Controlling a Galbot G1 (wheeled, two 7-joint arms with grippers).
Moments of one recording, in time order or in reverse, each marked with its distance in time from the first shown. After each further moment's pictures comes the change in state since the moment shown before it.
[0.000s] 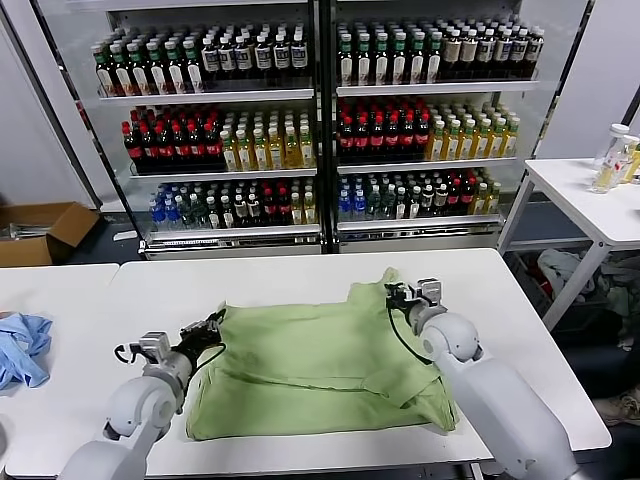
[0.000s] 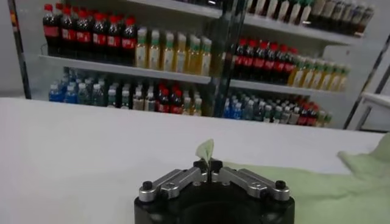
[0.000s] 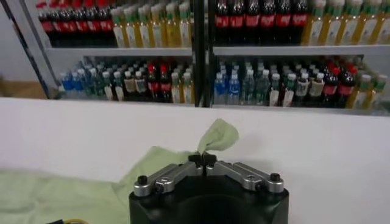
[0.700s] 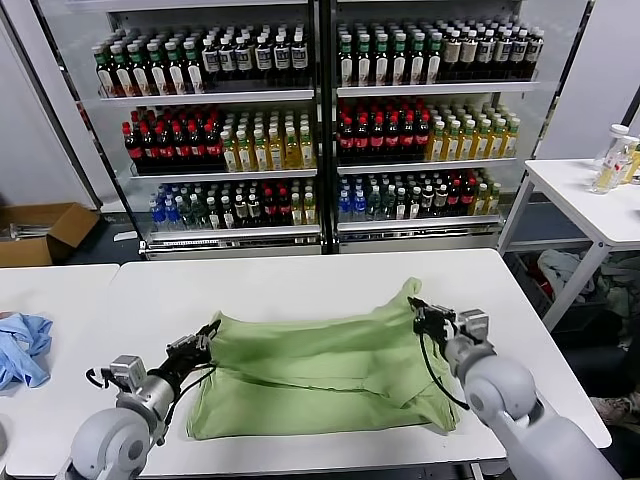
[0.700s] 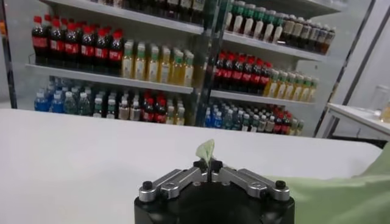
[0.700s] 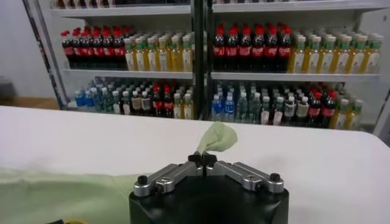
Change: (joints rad) left arm 0.231 0.042 -0.111 -0.246 -0.032 0.023 0.014; right arm -0.415 -0.134 0.239 0.435 -0.012 -0.011 0.028
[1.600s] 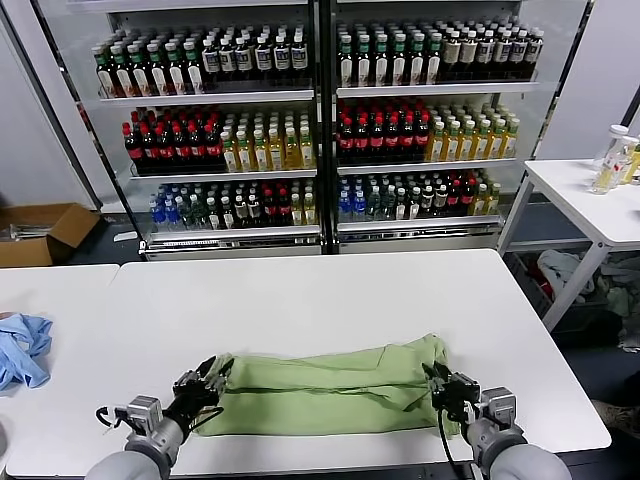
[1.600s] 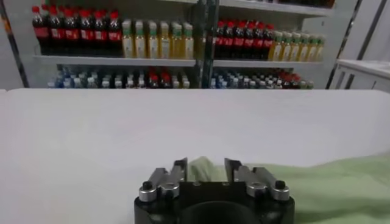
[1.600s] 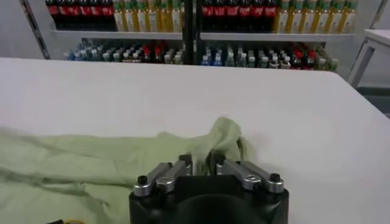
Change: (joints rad) left arm 0.147 -0.072 0.032 -0.035 0.252 -0.010 -0.025; right arm -0.358 0.036 0.120 0.170 -0.107 -0.032 0.028
